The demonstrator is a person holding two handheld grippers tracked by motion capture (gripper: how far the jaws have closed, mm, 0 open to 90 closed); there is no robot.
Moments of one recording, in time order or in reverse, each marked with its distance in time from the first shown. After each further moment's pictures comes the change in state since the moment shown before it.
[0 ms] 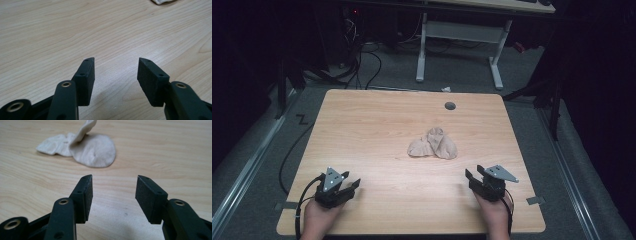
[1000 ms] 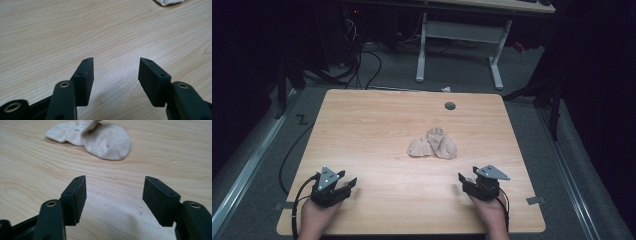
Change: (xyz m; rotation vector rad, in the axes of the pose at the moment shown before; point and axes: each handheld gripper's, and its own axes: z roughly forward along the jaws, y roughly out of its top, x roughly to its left) left arm 0.009 -0.003 -0.004 -0.013 -0.003 -0.022; right arm 0.010 -0.001 0.010 0.056 0.049 -0.074
